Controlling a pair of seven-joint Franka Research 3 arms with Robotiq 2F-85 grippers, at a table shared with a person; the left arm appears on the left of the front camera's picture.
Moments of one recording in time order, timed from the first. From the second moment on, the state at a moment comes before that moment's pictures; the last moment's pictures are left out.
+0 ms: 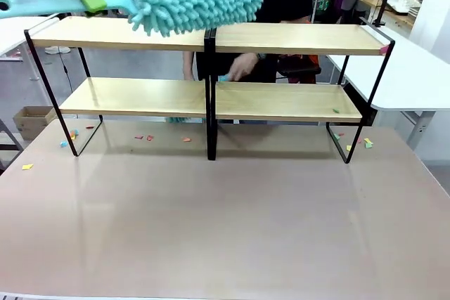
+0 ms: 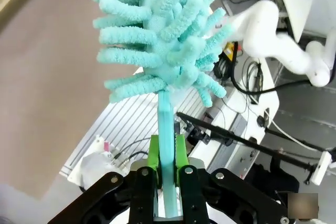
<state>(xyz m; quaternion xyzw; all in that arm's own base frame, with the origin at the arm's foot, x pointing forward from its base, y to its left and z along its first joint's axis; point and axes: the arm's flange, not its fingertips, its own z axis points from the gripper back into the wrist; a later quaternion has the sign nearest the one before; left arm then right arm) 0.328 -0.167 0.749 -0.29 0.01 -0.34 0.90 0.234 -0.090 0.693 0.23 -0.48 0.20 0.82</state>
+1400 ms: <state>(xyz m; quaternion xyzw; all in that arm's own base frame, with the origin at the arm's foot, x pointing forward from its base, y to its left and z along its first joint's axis) 0.395 -0.474 0.688 -0.23 0.00 -0.37 0.90 0.234 -0.090 0.693 0.23 -0.48 0.20 0.82</state>
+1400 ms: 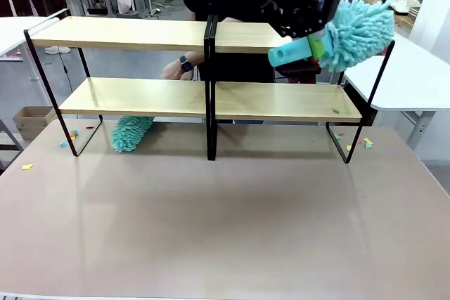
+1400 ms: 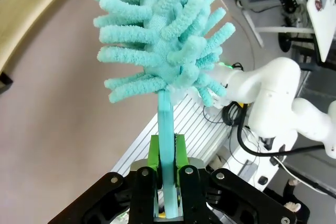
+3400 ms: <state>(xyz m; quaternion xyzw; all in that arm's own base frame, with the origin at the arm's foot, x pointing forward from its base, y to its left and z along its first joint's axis) 0.362 -0.218 0.837 -0.30 0.06 -0.39 0.87 0.234 -0.090 0.693 0.23 -0.48 0.20 0.82</state>
